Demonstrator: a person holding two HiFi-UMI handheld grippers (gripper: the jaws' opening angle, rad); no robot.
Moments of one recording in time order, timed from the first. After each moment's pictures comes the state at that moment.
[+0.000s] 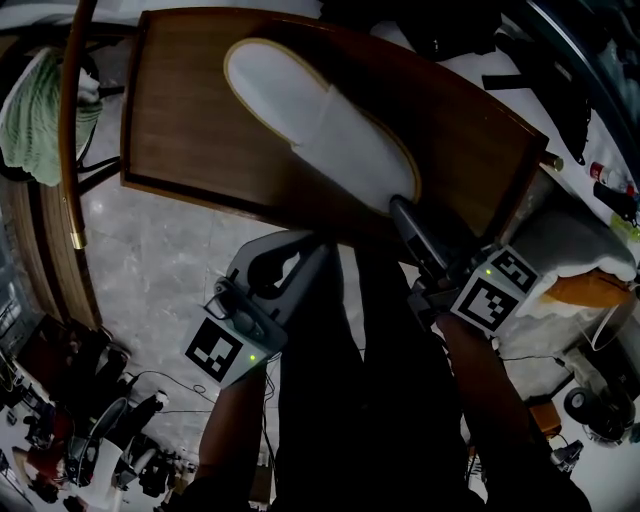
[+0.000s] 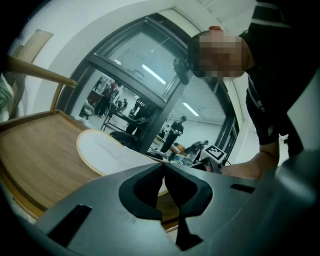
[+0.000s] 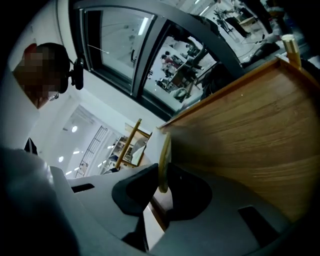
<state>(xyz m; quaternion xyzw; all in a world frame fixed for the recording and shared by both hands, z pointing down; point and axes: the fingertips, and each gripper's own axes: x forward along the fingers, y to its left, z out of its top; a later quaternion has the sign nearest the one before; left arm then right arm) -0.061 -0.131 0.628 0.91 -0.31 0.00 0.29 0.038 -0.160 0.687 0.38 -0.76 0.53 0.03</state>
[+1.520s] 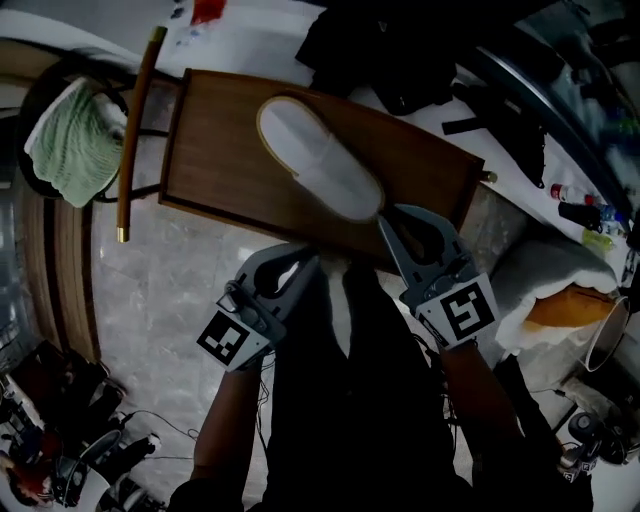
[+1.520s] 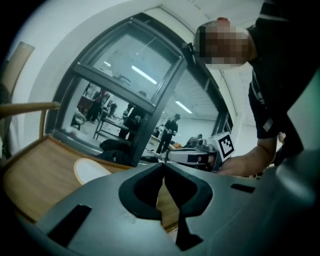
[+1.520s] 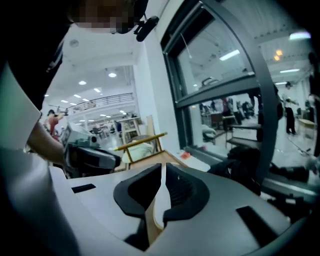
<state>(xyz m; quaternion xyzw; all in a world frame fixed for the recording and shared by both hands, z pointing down) -0.053 -0.108 0.568 0.92 -0.28 0.03 0.27 0.034 -0.159 0.561 0.38 -0.90 0.16 0.16</state>
